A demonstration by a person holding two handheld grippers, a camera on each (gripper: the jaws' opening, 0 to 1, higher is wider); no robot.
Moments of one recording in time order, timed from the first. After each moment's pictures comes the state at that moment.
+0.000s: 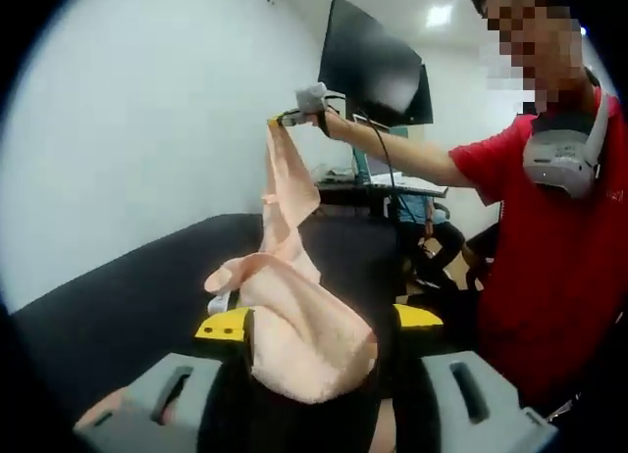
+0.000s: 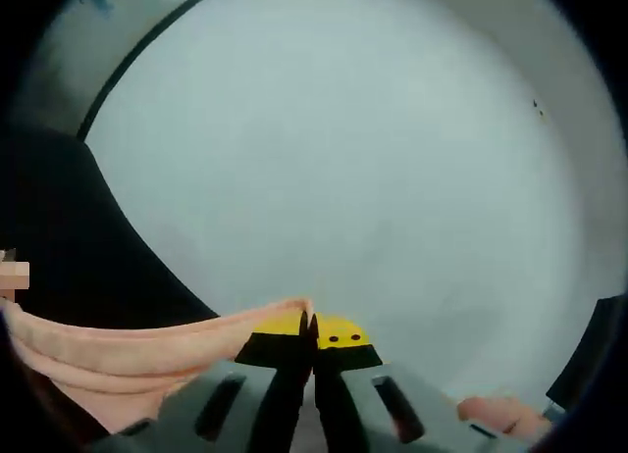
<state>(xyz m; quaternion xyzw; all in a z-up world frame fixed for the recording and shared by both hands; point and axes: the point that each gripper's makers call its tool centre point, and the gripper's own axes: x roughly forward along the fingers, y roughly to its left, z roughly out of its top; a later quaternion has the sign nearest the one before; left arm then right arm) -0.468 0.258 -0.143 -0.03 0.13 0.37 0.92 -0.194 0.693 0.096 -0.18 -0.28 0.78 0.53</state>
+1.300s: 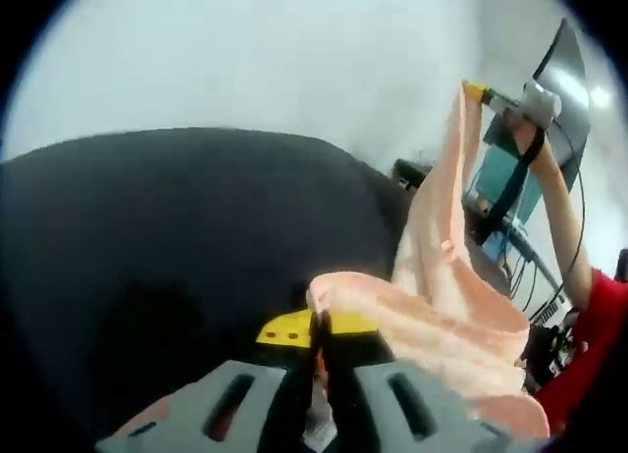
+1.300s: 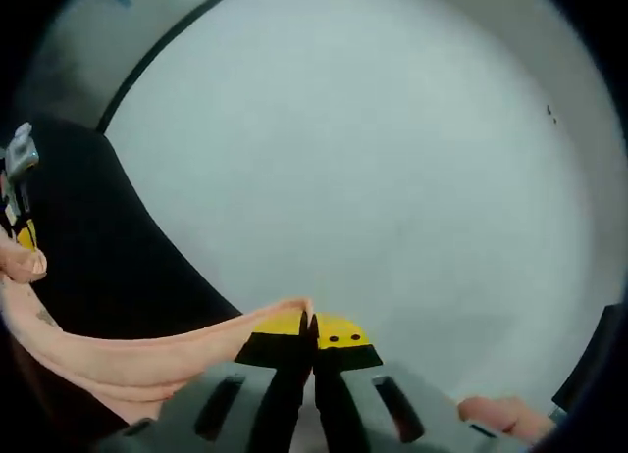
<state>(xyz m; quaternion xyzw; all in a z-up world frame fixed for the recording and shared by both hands) -0.485 0.474 -0.192 -0.26 0.08 0.52 0.81 -0.204 0.668 0.072 -0.18 -0.29 0.81 0.49</state>
